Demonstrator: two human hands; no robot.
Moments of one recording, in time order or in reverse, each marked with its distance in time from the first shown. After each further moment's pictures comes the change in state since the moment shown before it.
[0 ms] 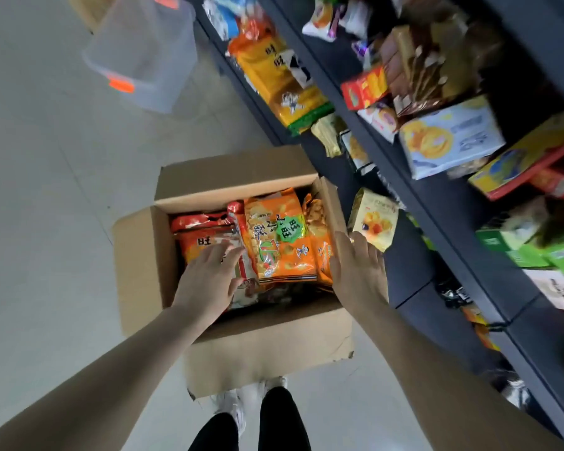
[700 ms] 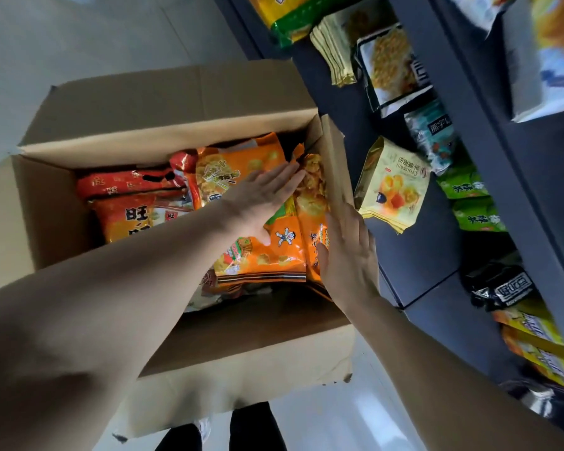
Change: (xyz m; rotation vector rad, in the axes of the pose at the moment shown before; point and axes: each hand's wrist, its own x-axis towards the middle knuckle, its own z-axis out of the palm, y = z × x) left_hand 0.237 0.031 0.159 0.265 -0.367 0.385; right_hand 0.072 0.059 0.181 -0.001 -0.014 -0.050
